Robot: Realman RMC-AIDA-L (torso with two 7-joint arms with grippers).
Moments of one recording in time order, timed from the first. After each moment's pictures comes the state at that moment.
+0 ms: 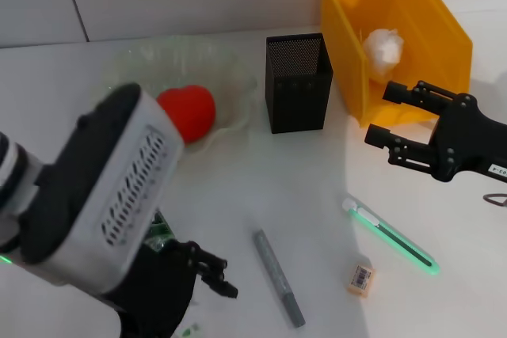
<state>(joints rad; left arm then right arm) -0.43 -2.07 1.47 1.61 2.12 1.86 -1.71 0.38 2.05 -0.56 -0.51 -1.74 -1.73 0.99</state>
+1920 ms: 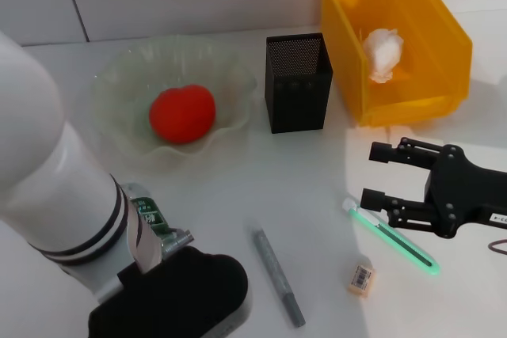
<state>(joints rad) -0.57 -2.07 1.96 1.65 2.53 1.76 -1.35 0.37 2.03 -0.58 -0.50 -1.87 -1.80 1.05</state>
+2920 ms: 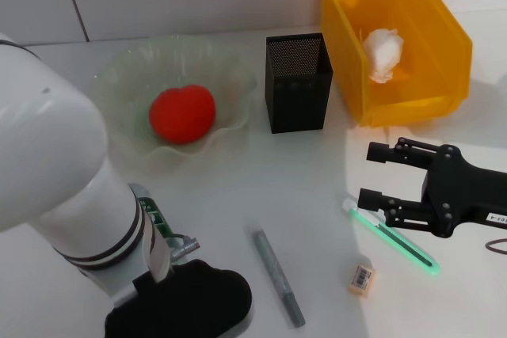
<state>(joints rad) -0.59 -2.08 2.02 1.52 2.58 1.65 -1.28 0.37 2.04 -0.58 -0.50 -1.87 -1.79 1.05</state>
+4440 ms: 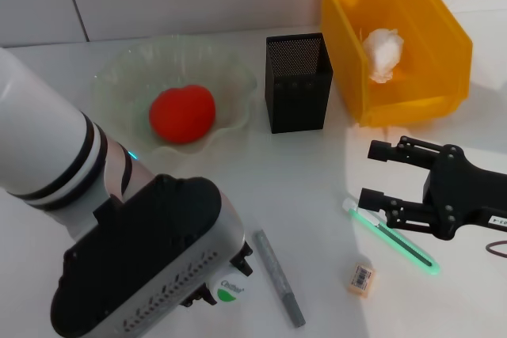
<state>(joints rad) -0.58 -2.07 1.75 1.66 2.36 1.74 -1.22 0.36 2.05 -0.57 -0.50 -1.86 -1.82 1.02</state>
